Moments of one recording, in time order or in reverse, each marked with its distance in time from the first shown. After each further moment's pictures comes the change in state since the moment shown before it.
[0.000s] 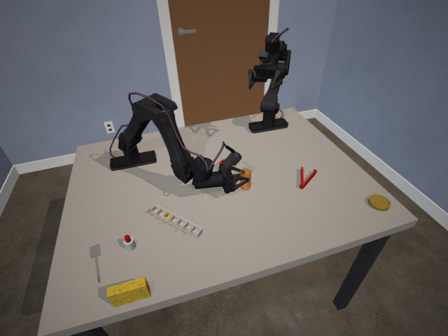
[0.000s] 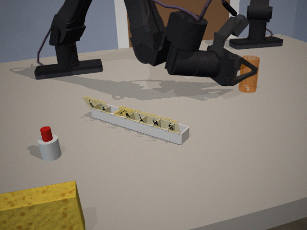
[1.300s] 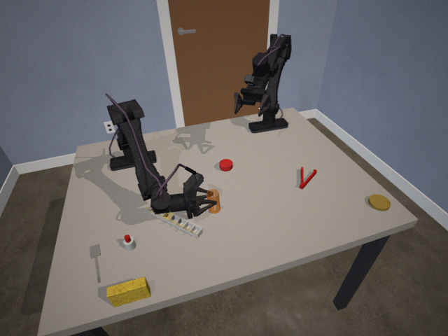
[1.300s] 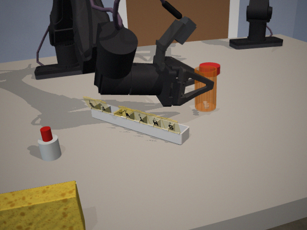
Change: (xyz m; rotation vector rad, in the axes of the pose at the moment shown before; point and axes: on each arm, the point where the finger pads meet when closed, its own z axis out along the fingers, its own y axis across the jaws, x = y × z) left arm -0.017 -0.007 0.149 0.026 0.013 0.015; right arm 0.012 -0.084 -0.155 0.038 -0.036 0.006
